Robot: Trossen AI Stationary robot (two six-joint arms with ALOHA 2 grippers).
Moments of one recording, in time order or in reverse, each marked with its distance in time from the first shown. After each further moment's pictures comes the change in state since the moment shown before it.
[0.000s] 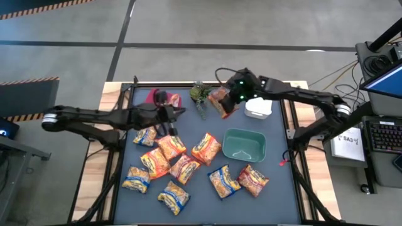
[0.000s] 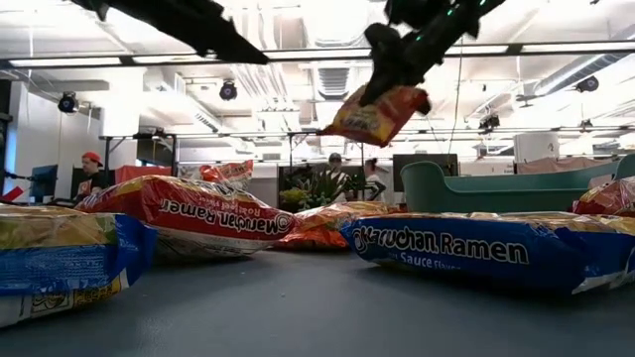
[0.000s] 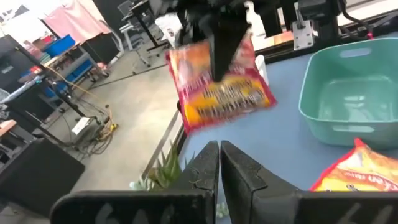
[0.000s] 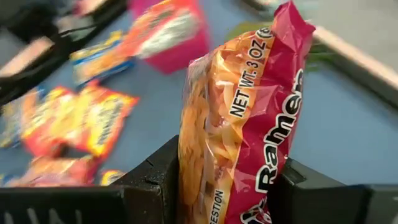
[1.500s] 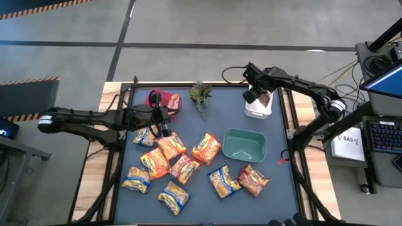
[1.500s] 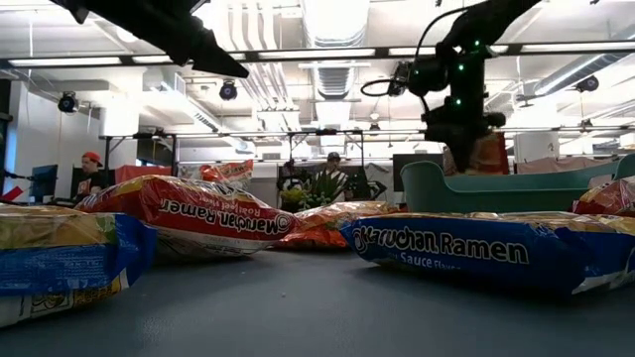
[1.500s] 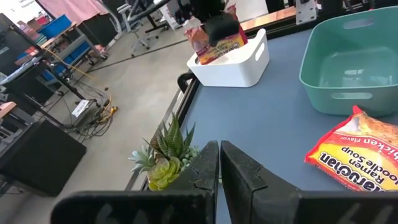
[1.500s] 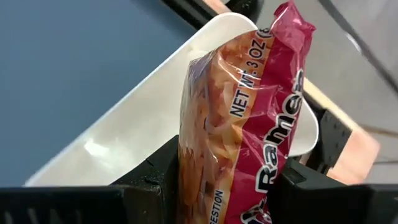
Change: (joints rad) left arm 0.000 -0.082 -0.055 -0.101 -0.025 -0.033; right arm -0.296 0.112 -0.017 -0.471 0.484 -0.196
